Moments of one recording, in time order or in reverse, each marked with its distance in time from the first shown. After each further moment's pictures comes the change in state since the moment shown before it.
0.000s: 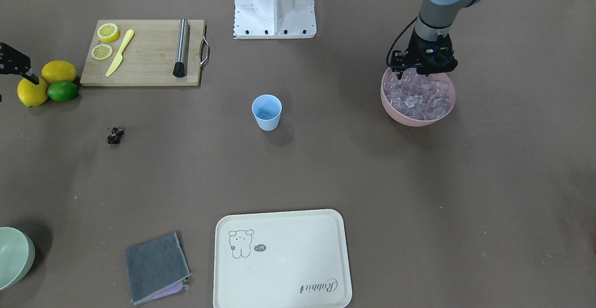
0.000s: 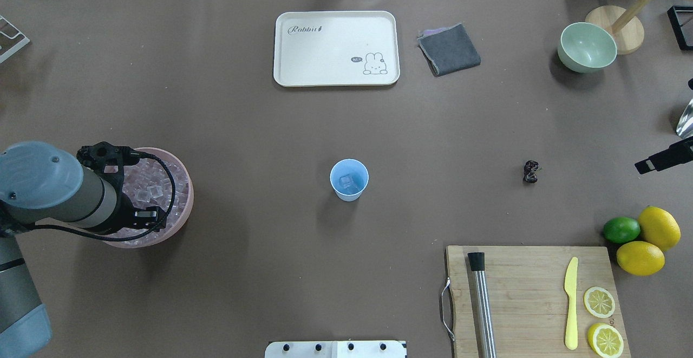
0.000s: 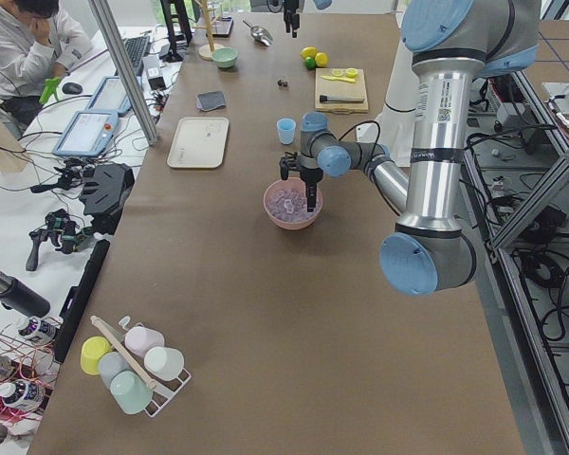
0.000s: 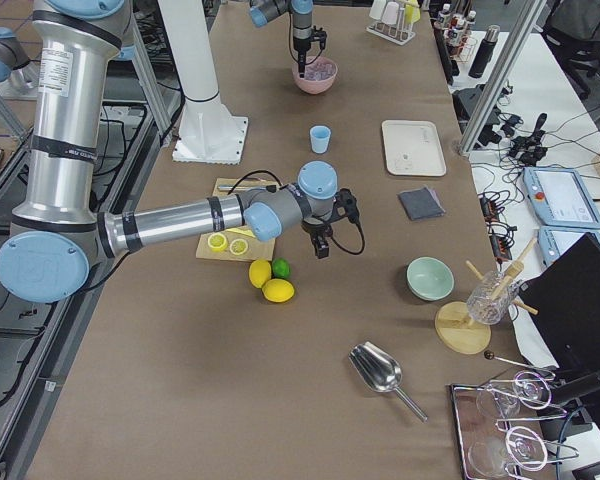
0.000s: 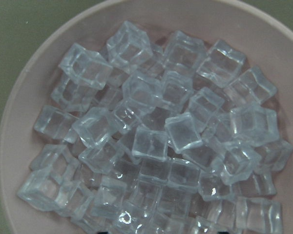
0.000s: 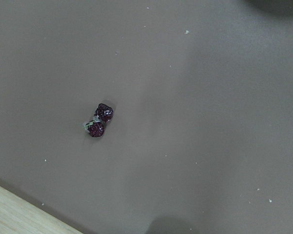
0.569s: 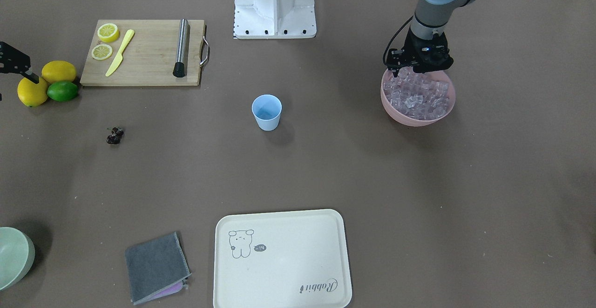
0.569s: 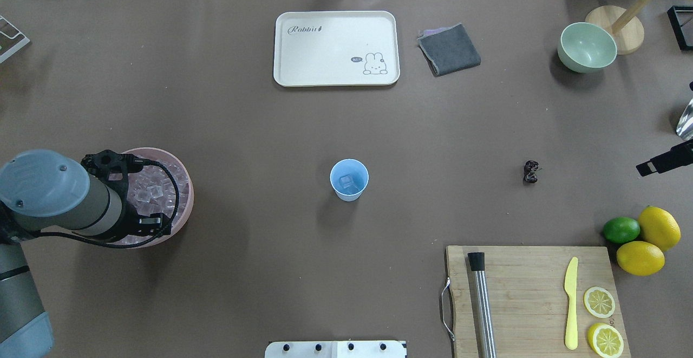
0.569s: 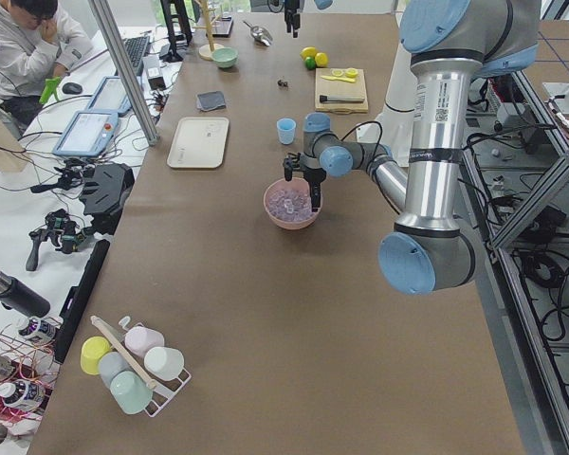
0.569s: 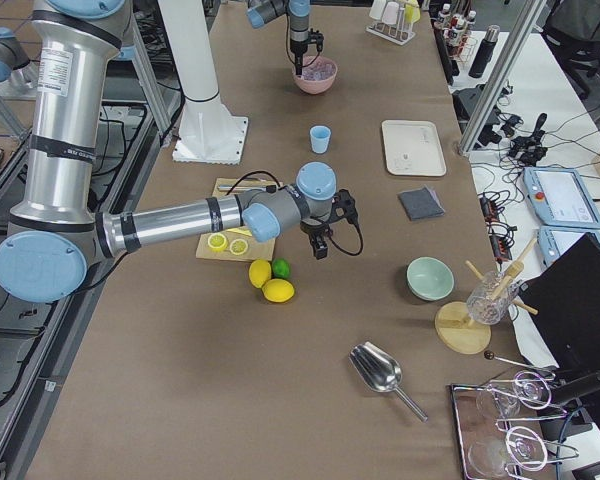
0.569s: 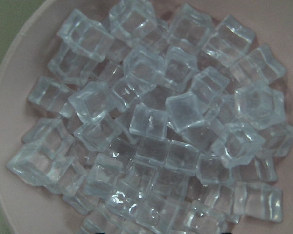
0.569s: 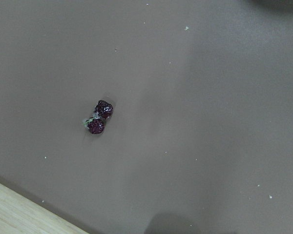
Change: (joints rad) left arm 0.026 0.000 0.001 -0.001 -0.002 -0.035; right arm 0.000 -0.010 0.004 0.002 0.003 0.000
